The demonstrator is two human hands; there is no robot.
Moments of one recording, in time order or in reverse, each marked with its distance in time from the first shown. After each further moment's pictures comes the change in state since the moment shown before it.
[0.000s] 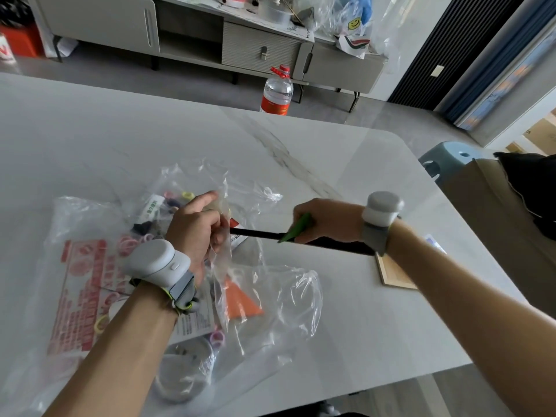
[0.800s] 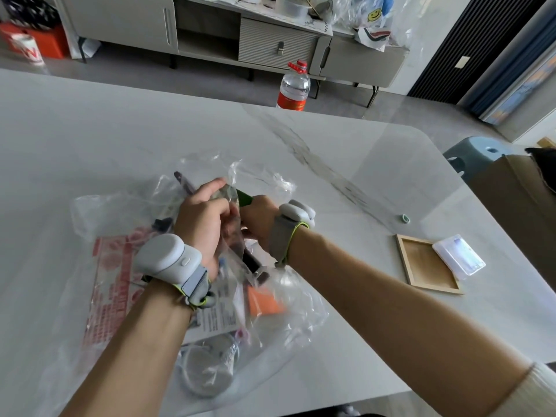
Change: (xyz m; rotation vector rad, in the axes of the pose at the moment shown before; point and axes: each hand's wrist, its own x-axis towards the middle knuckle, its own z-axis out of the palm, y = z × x) left_hand 0.001 0.012 -0.011 -0.166 0.070 0.027; right_hand 0.095 -0.109 0.063 1.042 0.214 0.374
